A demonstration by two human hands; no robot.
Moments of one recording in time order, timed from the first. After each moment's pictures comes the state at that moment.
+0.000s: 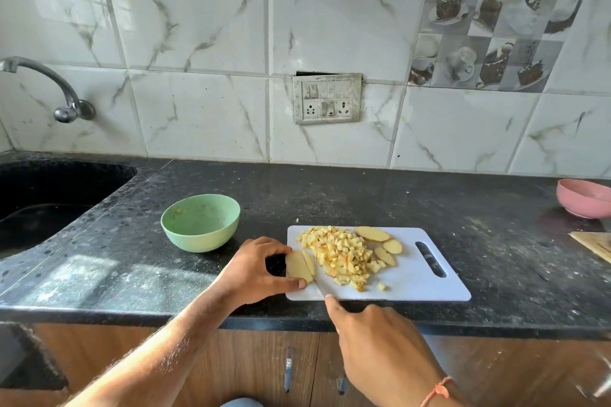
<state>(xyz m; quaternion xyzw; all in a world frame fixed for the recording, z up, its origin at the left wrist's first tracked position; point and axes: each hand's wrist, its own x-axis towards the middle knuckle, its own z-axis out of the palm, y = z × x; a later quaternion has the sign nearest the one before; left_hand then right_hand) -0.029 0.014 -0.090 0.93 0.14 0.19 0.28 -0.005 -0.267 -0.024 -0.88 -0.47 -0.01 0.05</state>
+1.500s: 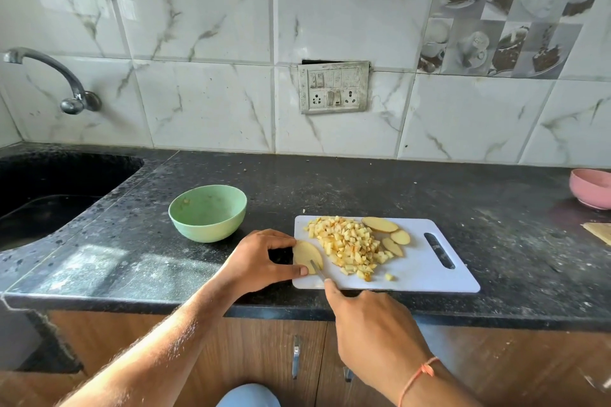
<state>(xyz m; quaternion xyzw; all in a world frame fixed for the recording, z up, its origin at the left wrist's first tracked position) -0.030 0.024 -0.094 0.93 0.13 0.19 0.29 -0.008 -0.247 -0.031 -0.89 -0.46 -0.03 0.04</state>
